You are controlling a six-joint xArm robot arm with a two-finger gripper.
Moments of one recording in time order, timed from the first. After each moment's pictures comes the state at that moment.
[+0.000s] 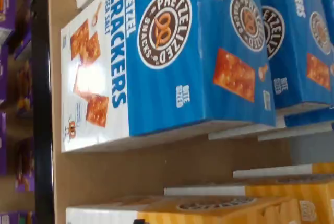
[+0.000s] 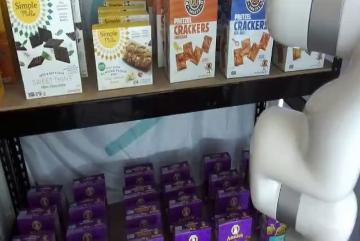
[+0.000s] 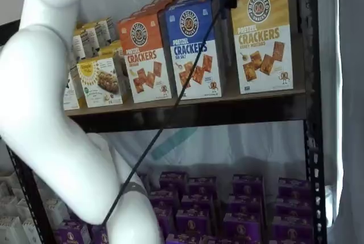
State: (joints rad) arm -0.89 -0.46 -1.39 0.66 1.50 -2.32
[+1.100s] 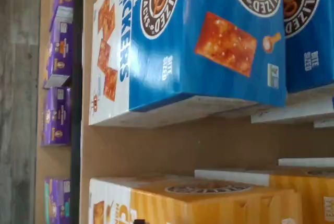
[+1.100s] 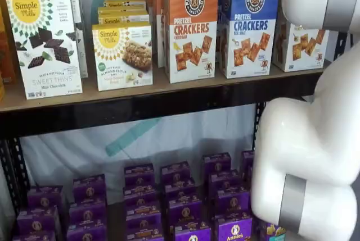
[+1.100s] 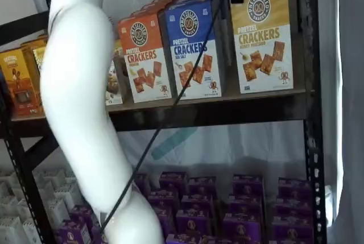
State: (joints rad) arm -0.74 -0.21 -1.73 0.42 1.65 -2.18
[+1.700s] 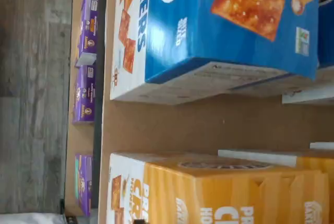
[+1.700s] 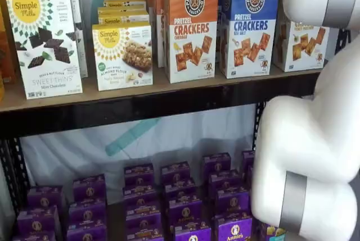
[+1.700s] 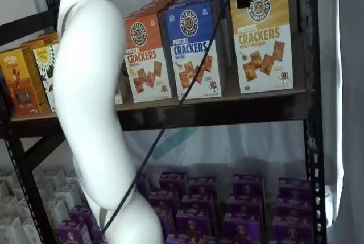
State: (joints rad) arm -0.69 -0.14 -1.79 0.31 1.68 -2.17
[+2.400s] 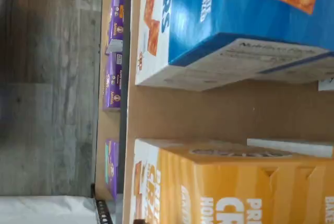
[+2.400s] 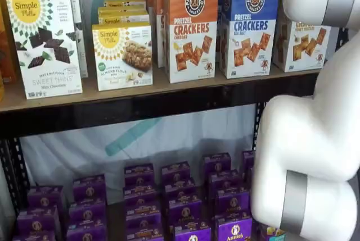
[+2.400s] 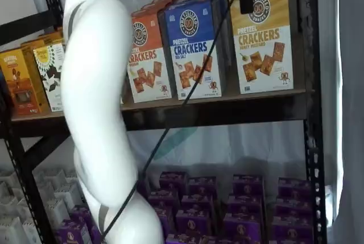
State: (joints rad) arm -0.66 -0.10 -1.83 0.22 1.73 -2.16
